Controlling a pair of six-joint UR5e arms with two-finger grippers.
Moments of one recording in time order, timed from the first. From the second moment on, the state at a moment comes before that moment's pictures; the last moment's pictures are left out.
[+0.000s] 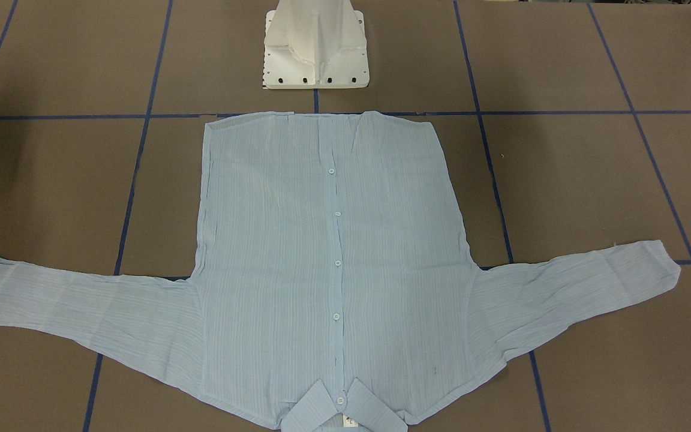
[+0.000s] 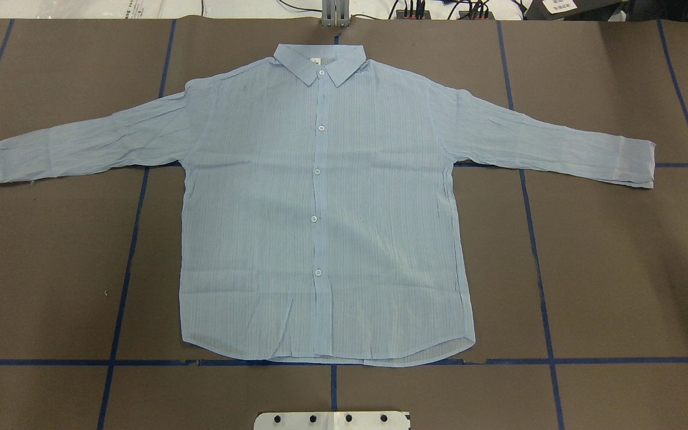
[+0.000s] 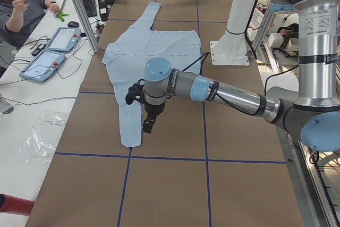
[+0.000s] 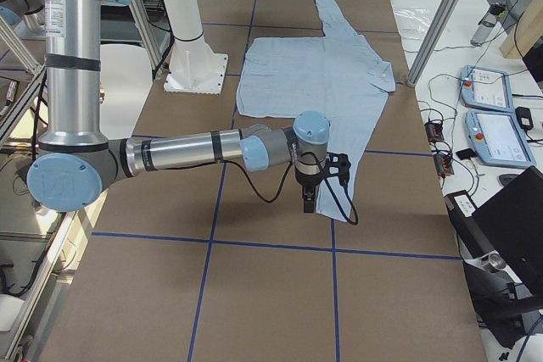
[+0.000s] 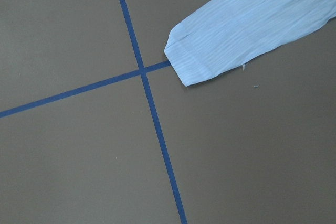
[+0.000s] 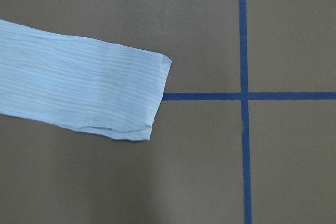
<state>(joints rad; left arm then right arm) -1.53 -1.51 -1.96 -1.53 -2.30 0.10 1.34 -1.60 1.69 -1.32 2.26 0.42</state>
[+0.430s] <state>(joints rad) -1.53 -1.54 -1.97 -1.56 -2.30 0.10 1.24 -1.49 1.38 -0.97 2.23 0.61</state>
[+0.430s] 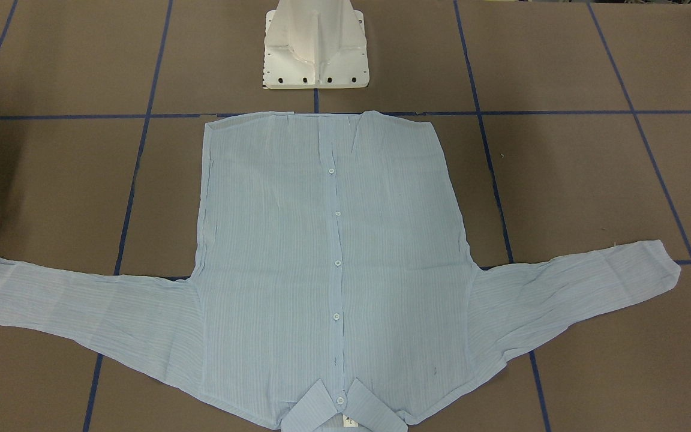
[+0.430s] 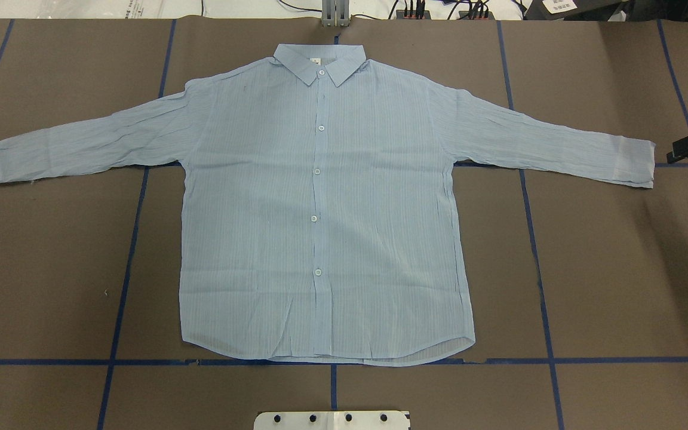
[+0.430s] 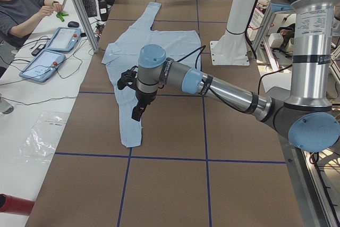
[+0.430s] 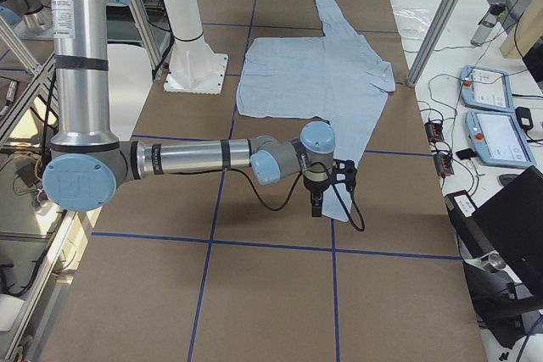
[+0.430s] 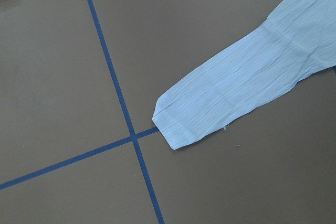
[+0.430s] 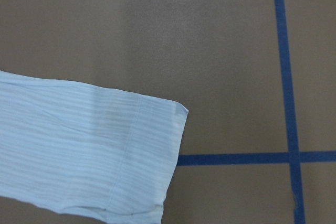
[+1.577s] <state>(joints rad) -1.53 -1.54 -1.97 -1.56 -2.30 0.10 1.16 -1.37 1.21 -0.92 2.16 0.64</state>
